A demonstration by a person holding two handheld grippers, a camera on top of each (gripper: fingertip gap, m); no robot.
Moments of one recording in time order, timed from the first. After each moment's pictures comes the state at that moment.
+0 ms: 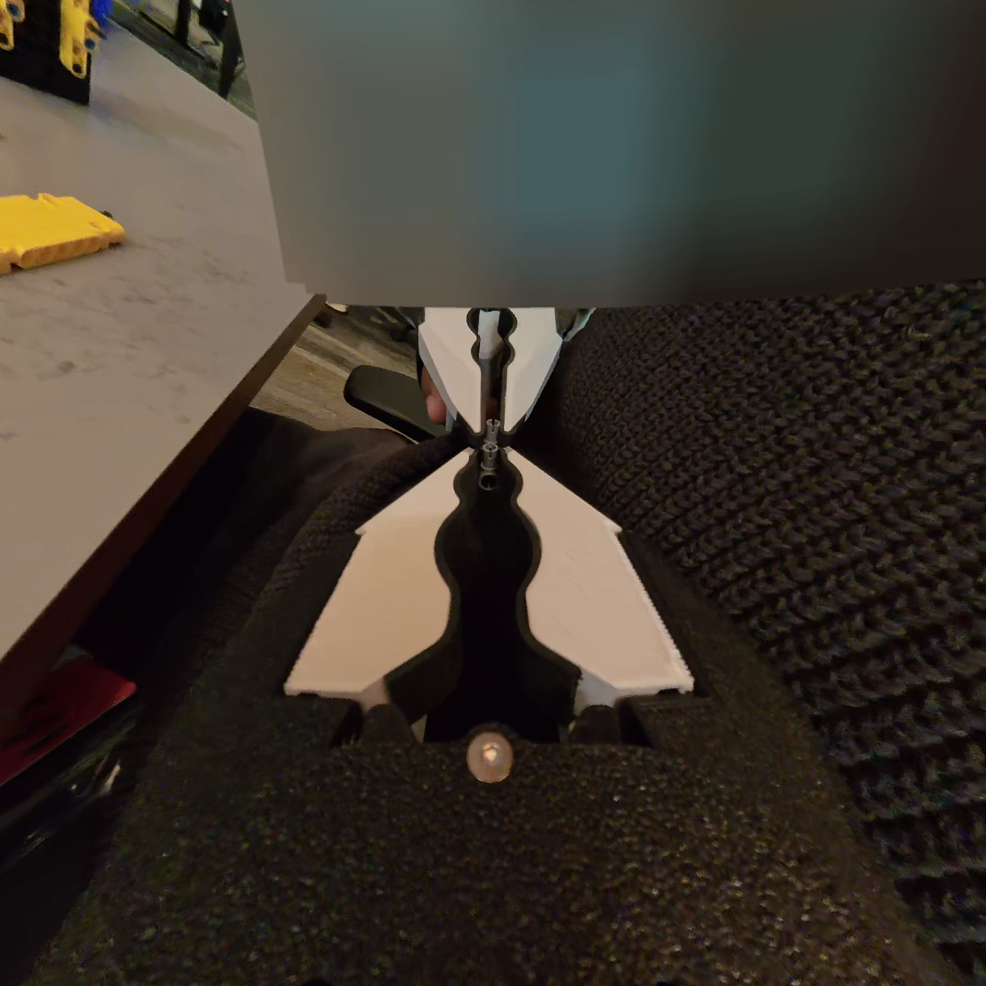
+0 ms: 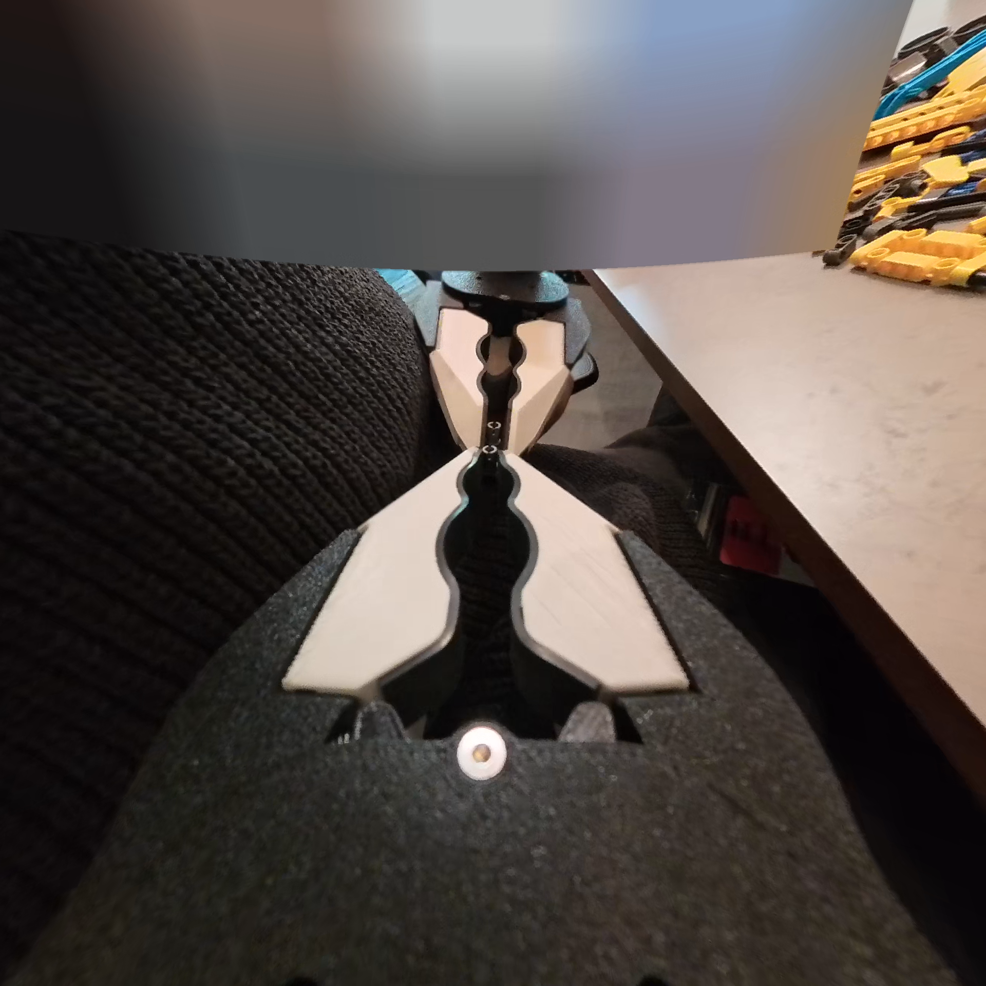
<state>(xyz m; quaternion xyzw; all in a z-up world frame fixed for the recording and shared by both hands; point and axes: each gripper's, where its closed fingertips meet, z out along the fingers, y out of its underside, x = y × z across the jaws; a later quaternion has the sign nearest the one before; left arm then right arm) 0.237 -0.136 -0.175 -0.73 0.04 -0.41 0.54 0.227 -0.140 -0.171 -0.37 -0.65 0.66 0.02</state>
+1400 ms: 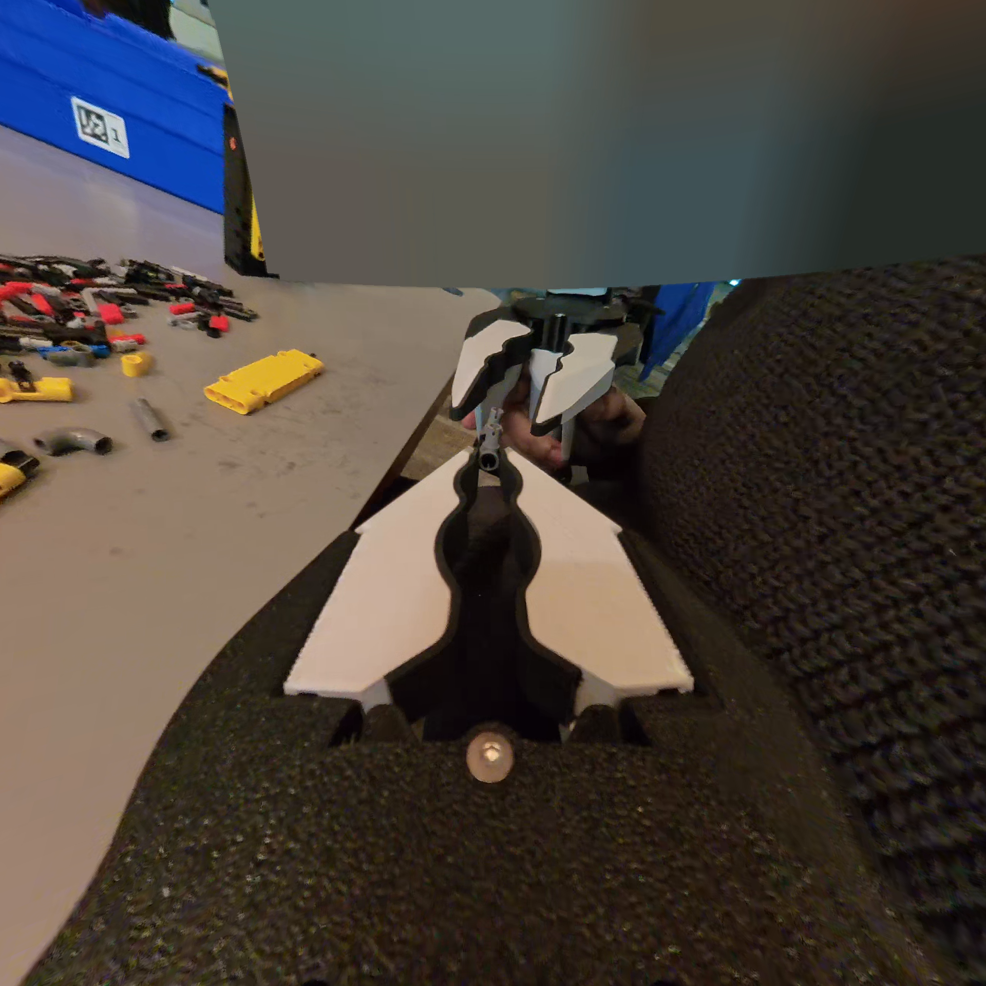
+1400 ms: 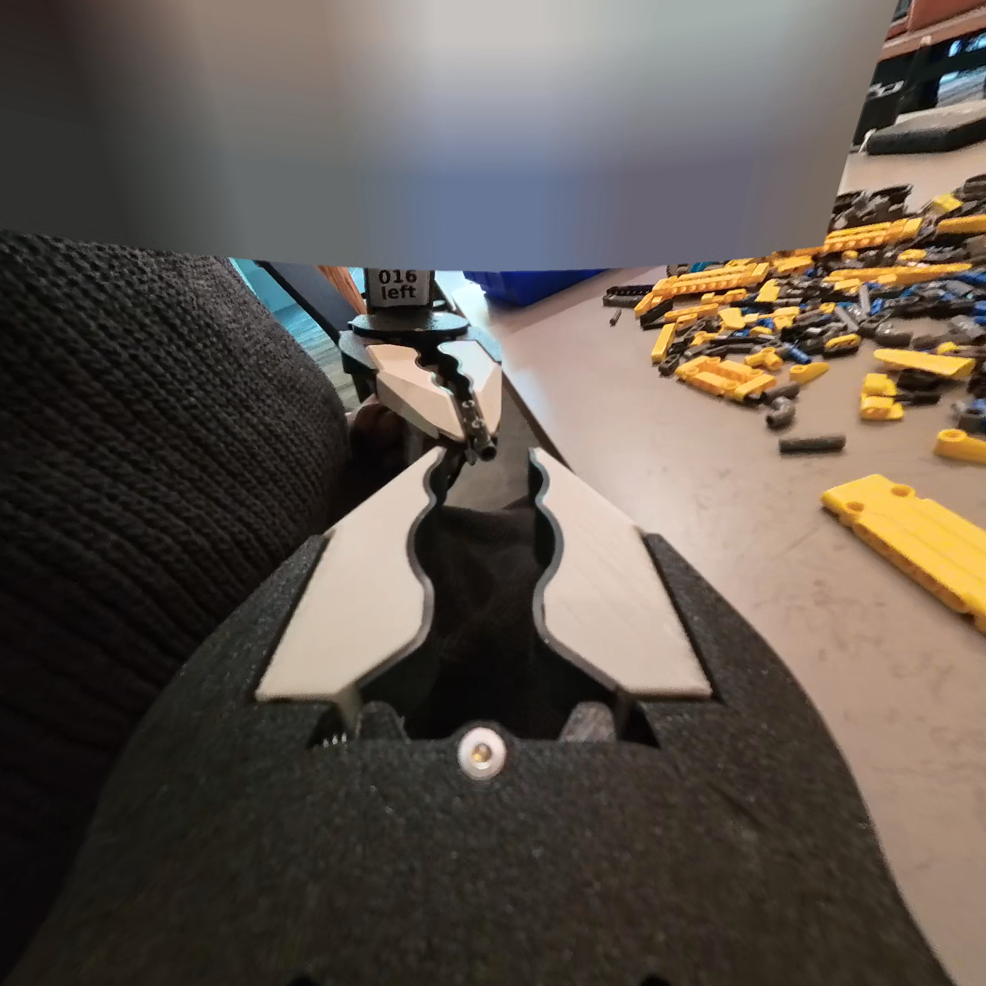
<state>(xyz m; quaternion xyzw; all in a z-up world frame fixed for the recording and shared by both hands) 0.190 -0.117 -0.160 -0.74 0.03 -0.27 0.62 0.191 -0.107 -0.157 -0.38 -0.63 0.67 0.14</state>
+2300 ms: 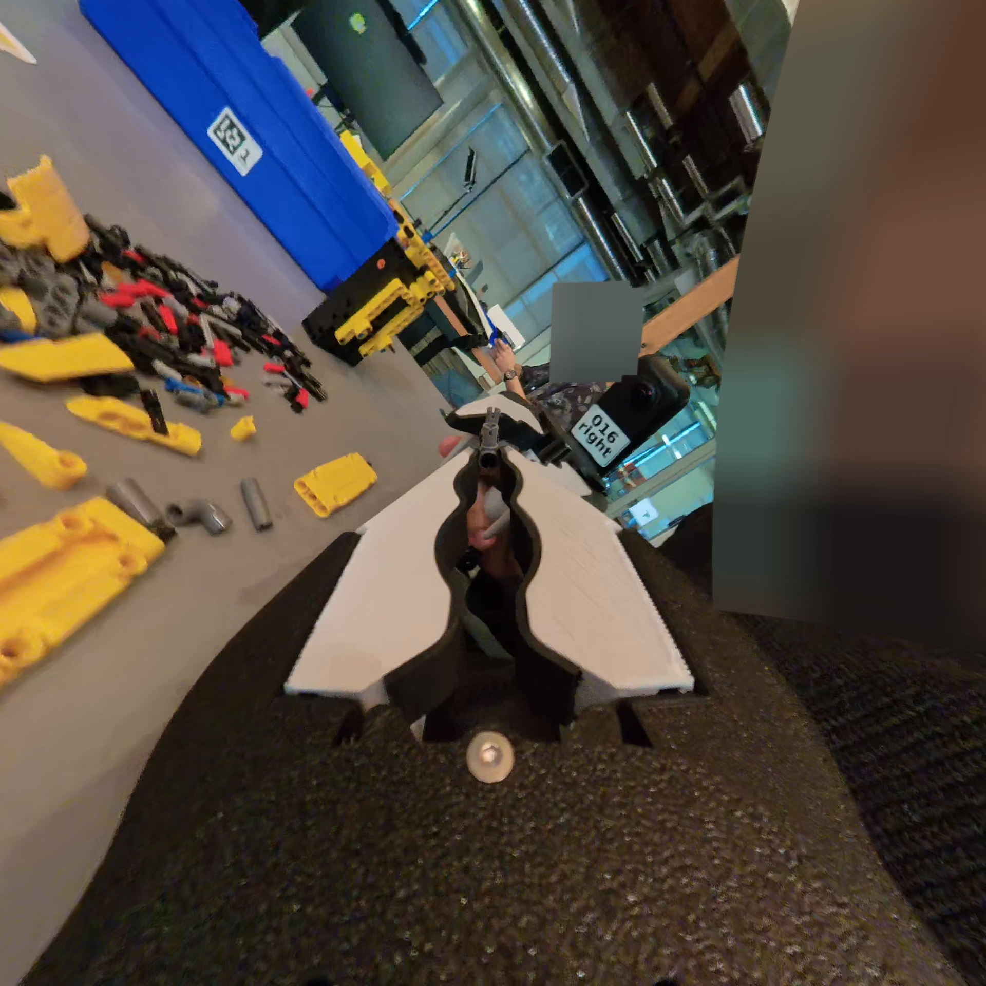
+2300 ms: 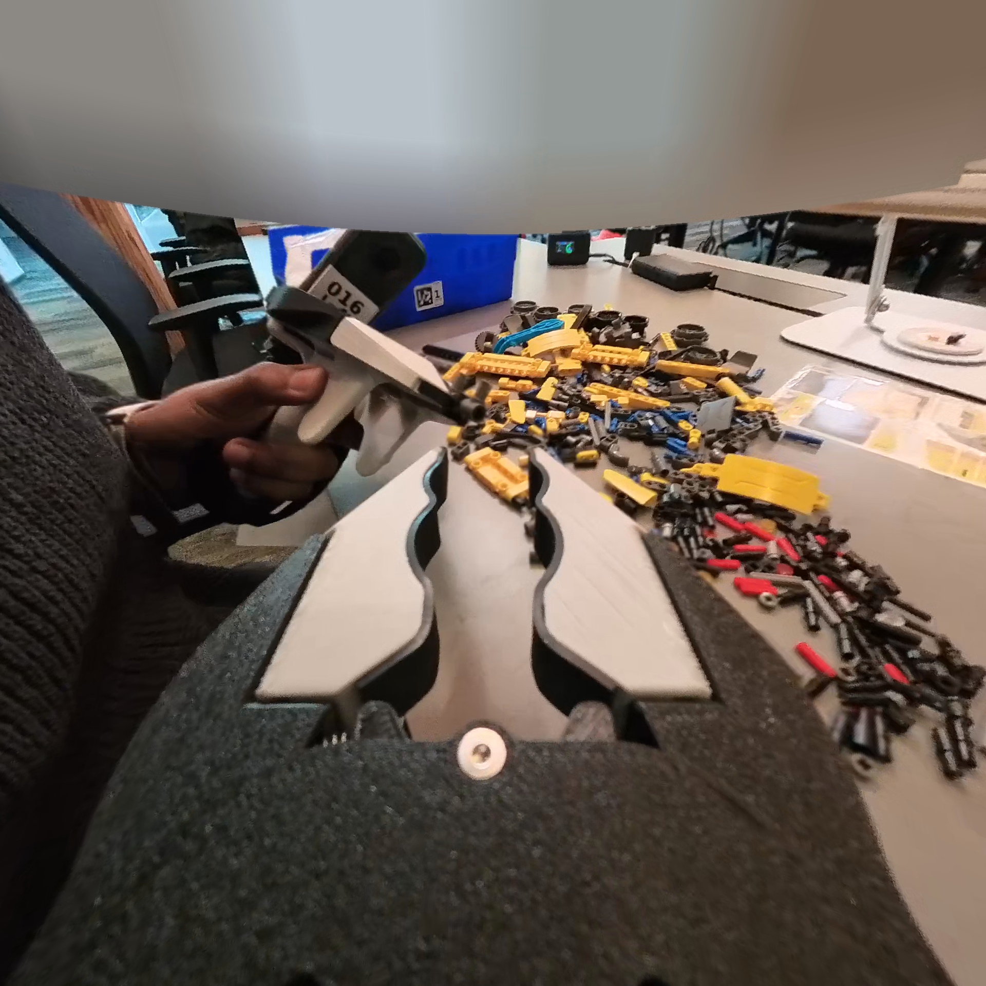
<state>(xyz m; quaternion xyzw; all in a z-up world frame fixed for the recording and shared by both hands) 0.103 -0.063 -0.122 -0.64 -0.19 -0.45 0.60 0.107 -0.049 -0.132 -0.39 -0.64 0.58 0.32</state>
